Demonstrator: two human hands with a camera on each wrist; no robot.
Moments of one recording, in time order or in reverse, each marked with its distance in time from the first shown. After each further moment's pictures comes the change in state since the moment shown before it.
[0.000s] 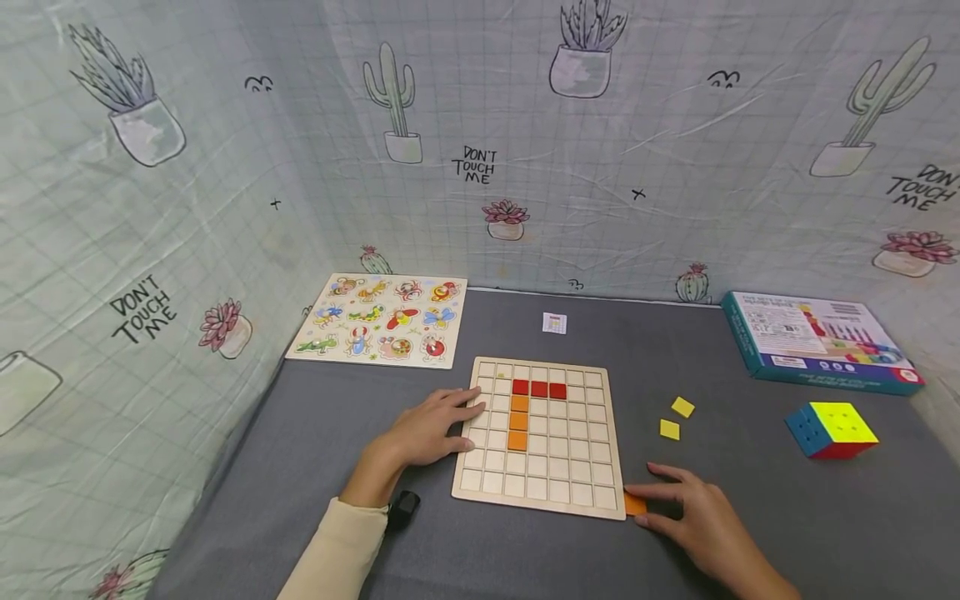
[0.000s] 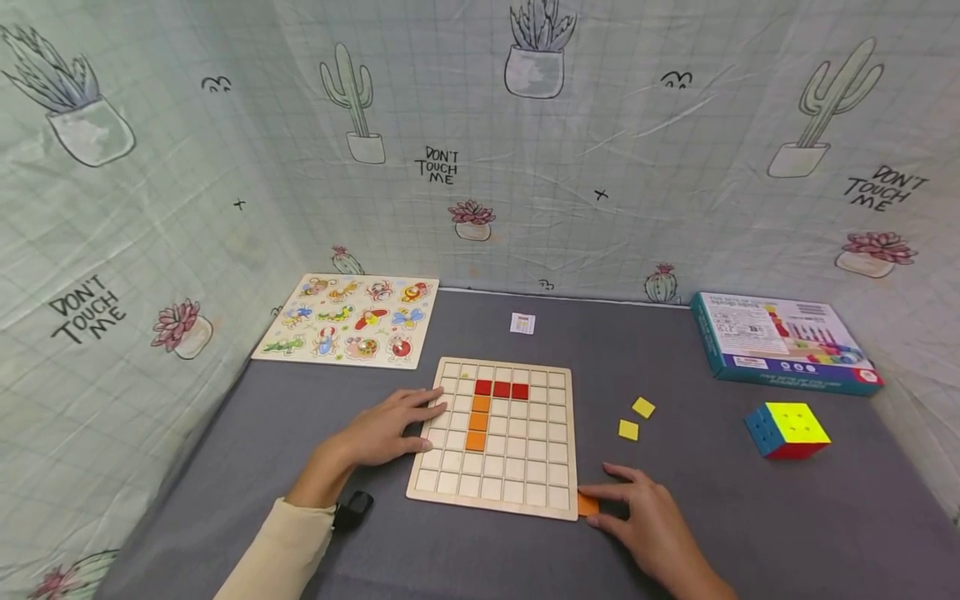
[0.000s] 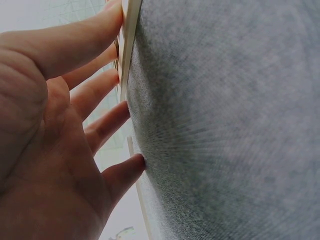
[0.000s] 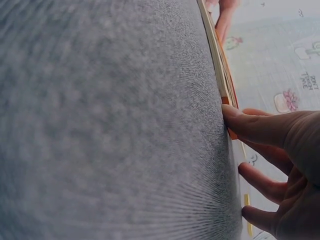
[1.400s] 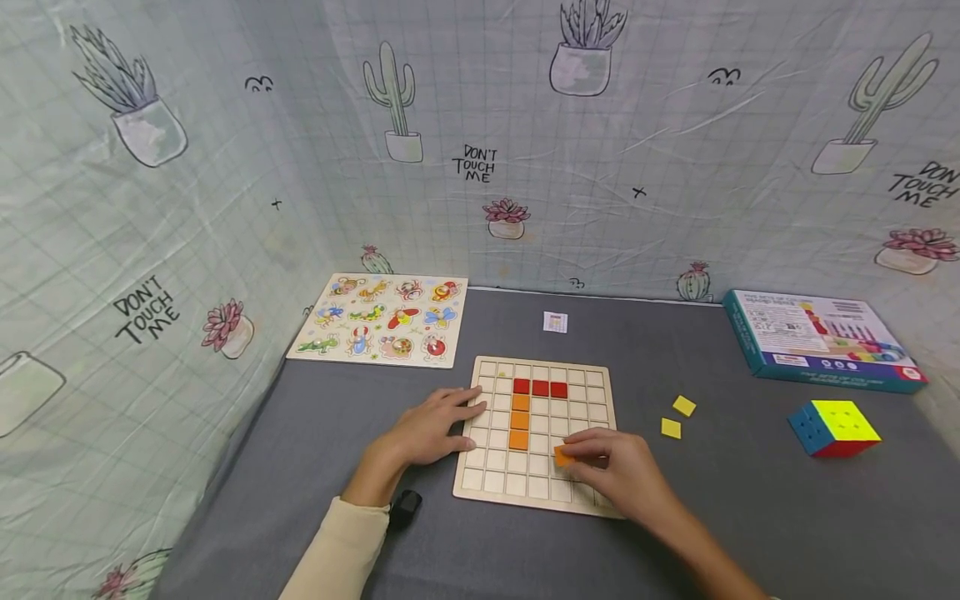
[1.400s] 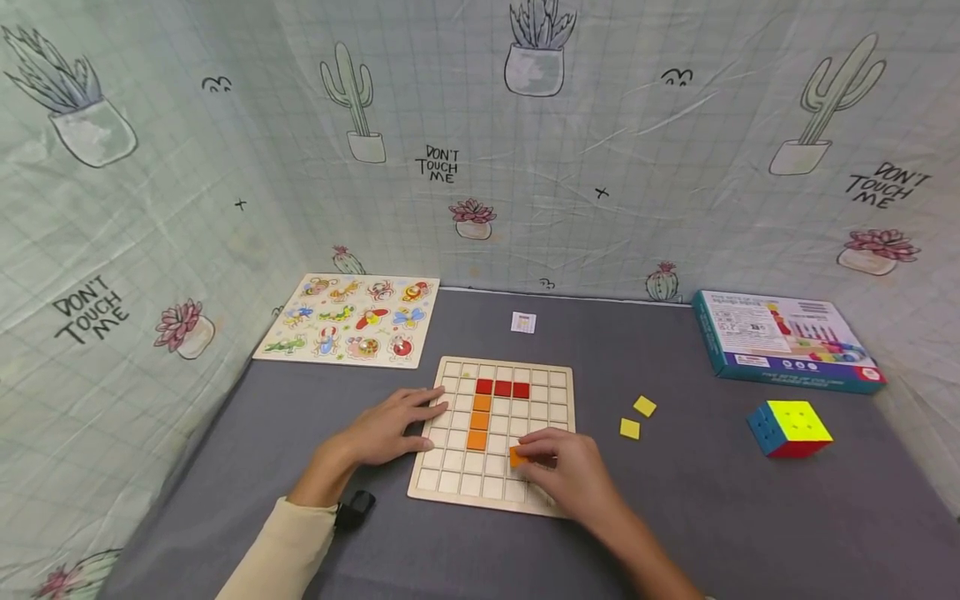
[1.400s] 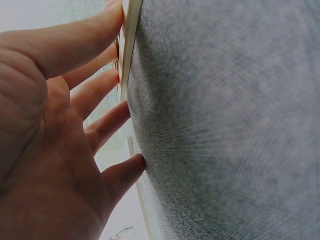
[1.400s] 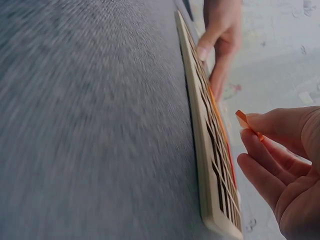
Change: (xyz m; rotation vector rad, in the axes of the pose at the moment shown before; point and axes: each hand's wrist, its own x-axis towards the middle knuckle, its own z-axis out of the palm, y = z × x) left_hand 0.000 0.001 0.000 -0.017 0.005 -0.005; right_hand 0.040 -0.070 0.018 0.296 0.197 -0.336
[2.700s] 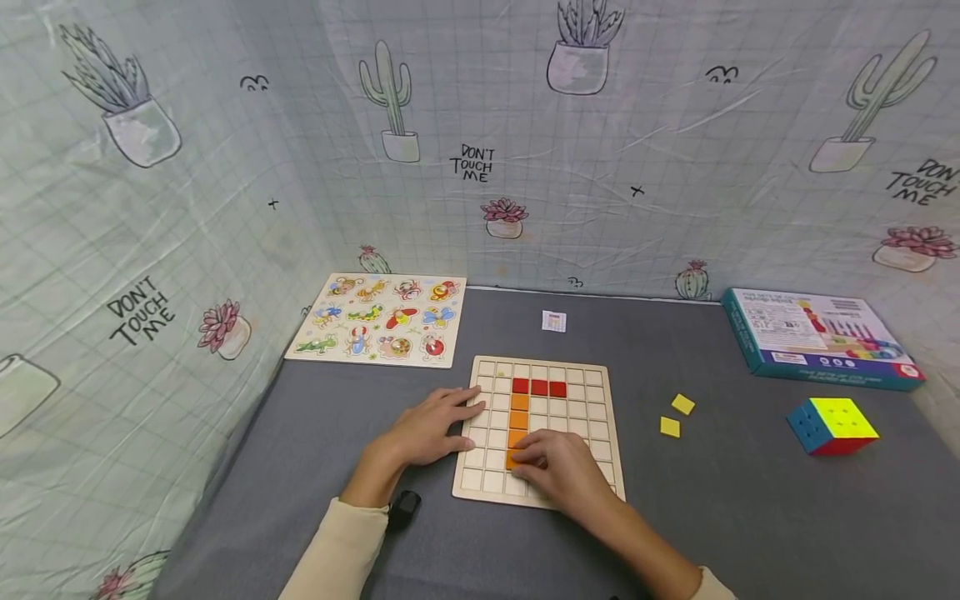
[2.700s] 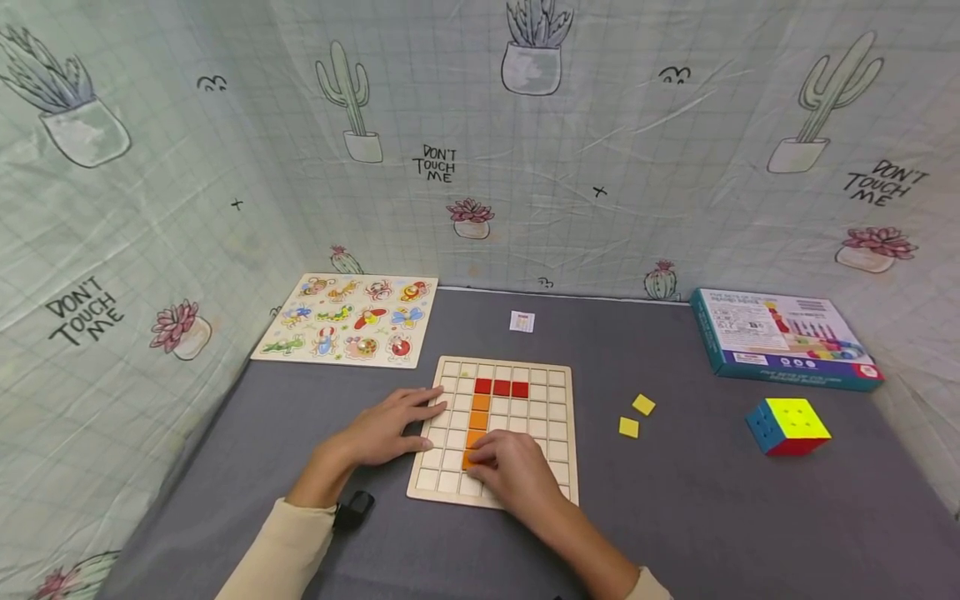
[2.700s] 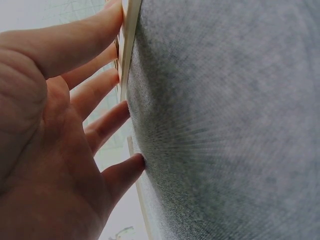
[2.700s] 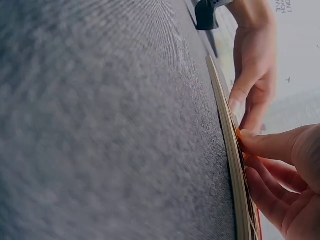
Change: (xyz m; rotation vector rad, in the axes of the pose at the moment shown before) left_hand 0.000 -0.003 0.001 0.014 0.007 0.031; right_hand 0.023 -0.022 0.055 -0.061 -0.043 -0.161
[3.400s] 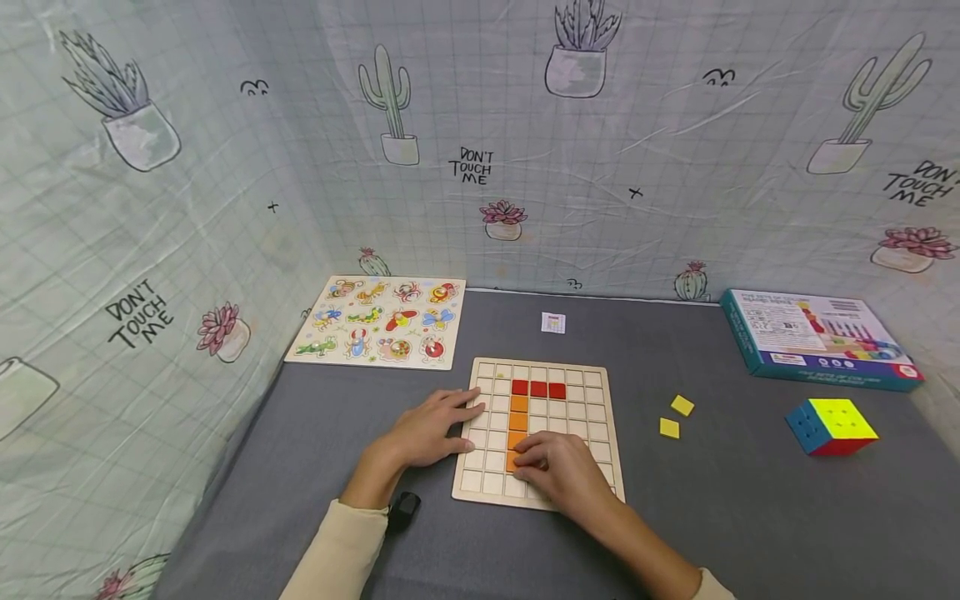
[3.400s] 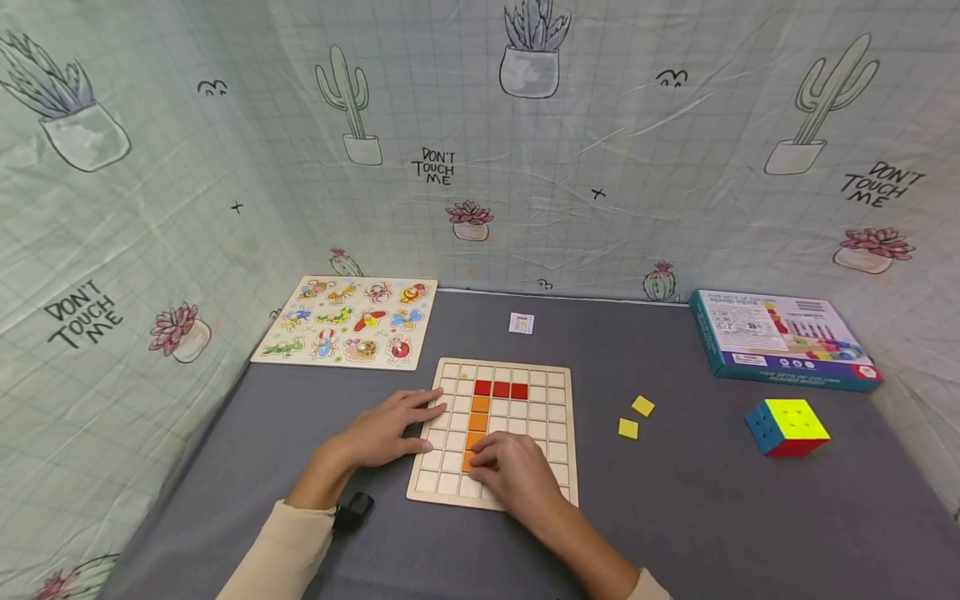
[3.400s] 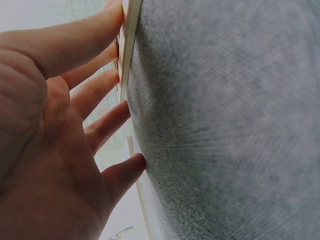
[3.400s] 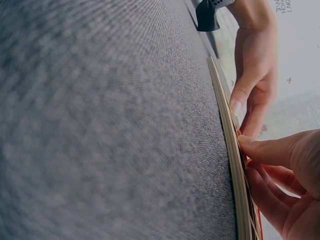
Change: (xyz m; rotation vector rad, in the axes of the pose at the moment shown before) left_hand 0.001 0.001 0.000 0.014 0.001 -0.002; right_hand -0.001 0.002 0.000 -0.043 0.019 -0.011
